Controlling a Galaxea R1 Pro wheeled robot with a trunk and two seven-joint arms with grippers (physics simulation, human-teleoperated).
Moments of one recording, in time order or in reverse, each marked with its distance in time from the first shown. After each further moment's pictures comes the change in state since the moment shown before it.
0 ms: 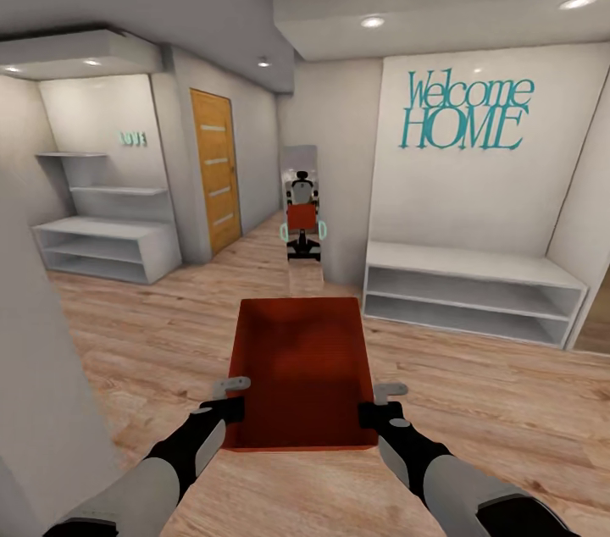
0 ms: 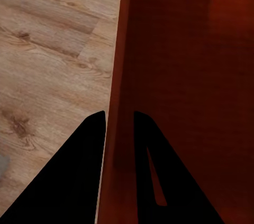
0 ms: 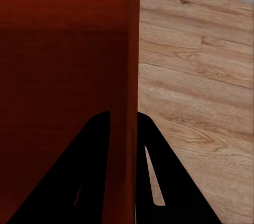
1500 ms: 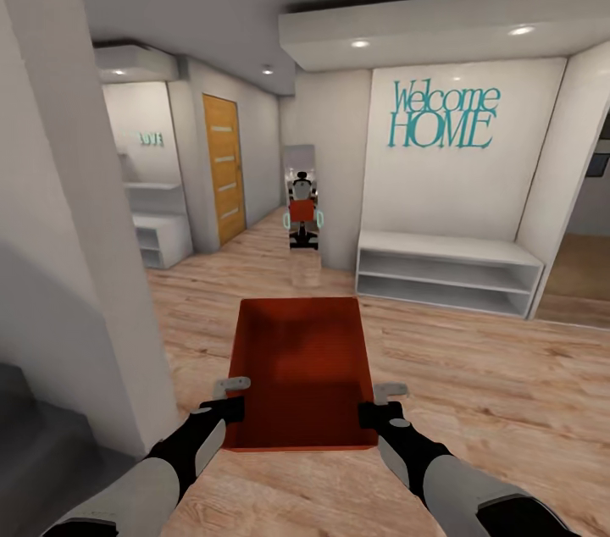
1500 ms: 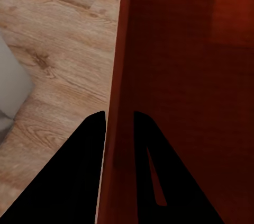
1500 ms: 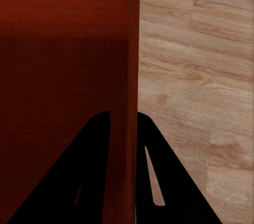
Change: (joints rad) left arm 0.000 0.001 0.000 0.000 0.000 0.000 -0.001; right arm 0.000 0.000 -0.001 0.000 0.000 0.000 0.000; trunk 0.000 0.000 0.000
